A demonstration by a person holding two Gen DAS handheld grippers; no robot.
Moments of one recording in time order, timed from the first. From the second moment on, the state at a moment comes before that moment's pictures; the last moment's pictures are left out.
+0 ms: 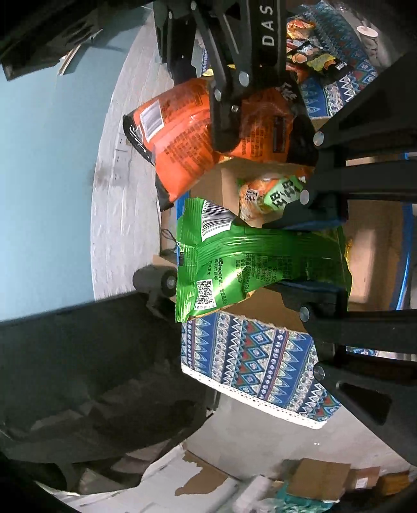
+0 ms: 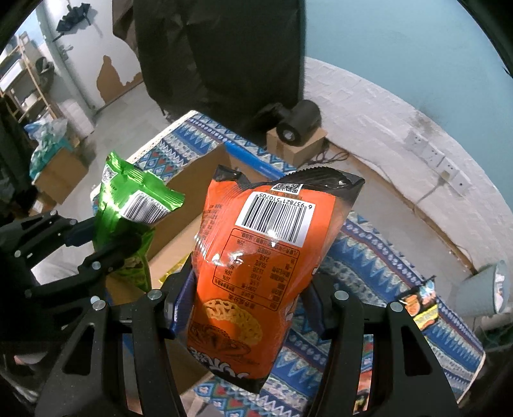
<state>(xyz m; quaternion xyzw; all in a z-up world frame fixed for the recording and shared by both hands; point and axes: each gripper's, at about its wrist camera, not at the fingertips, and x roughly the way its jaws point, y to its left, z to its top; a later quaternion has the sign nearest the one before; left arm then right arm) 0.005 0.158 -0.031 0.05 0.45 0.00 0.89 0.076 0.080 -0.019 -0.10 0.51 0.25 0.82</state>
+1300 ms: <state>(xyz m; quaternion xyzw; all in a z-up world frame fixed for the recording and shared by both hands) -0.005 0.053 -0.028 0.10 0.46 -0.11 0.88 0.041 -0.065 -0.023 -0.04 0.54 0.17 0.82</state>
